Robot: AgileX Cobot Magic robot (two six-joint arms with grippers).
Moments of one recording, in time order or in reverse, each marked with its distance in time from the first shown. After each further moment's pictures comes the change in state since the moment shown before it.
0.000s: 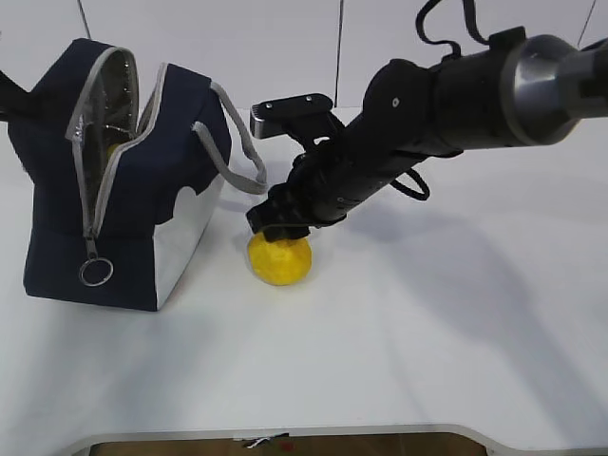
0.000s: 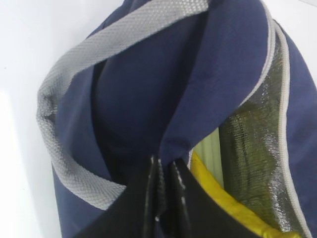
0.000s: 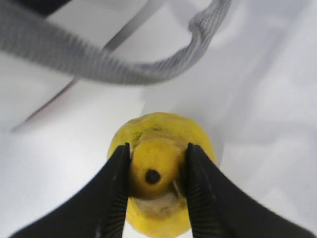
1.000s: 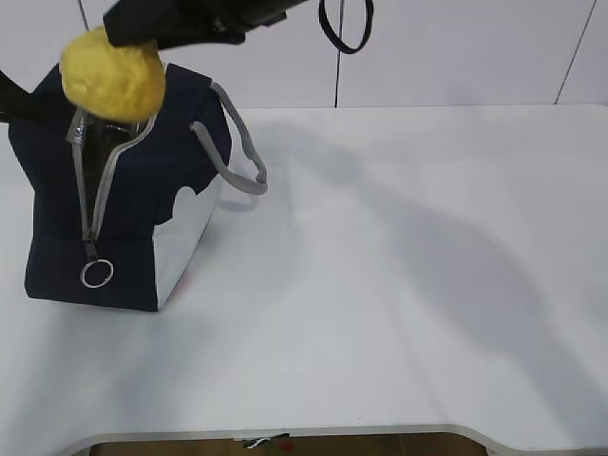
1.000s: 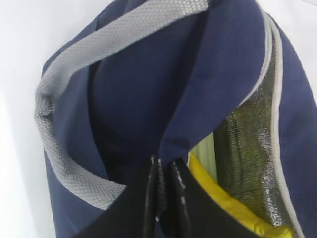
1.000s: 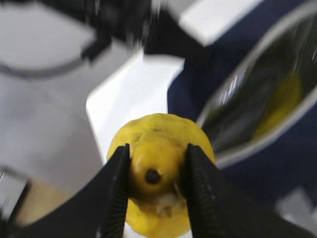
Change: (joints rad) left arm 0.004 0.000 0.000 -0.010 0.026 0.000; right arm 0.000 -0.092 -0.430 0.535 0.432 -0.275
